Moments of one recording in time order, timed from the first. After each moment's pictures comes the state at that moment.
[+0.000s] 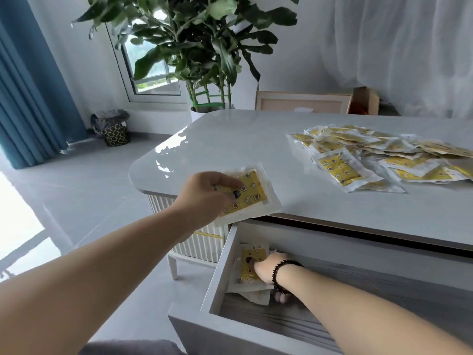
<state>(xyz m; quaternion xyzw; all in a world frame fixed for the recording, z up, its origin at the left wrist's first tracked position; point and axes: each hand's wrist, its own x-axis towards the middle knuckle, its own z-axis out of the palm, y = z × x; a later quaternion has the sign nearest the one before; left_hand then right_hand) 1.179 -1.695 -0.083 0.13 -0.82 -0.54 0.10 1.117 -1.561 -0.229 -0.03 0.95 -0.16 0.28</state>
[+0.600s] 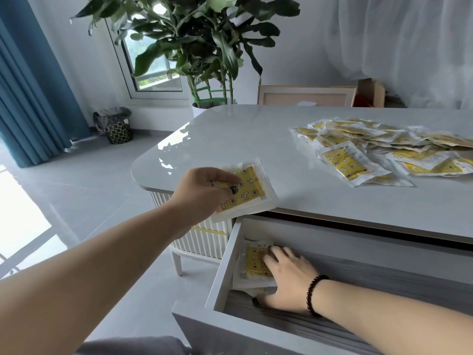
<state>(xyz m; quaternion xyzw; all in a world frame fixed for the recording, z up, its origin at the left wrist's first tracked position) 1.179 -1.704 -0.086 0.14 -0.82 -0.55 0.11 1.130 -1.521 -0.248 -0.37 0.92 0.01 0.09</state>
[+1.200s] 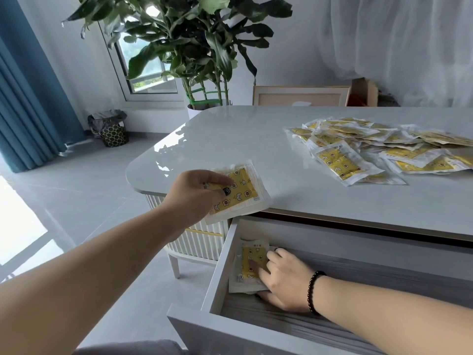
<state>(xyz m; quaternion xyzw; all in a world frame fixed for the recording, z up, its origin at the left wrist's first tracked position) 1.179 -1.706 -0.086 0.14 -0.82 -0.55 0.11 1.118 -1.514 -0.263 -0.54 0.83 0.13 -0.10</state>
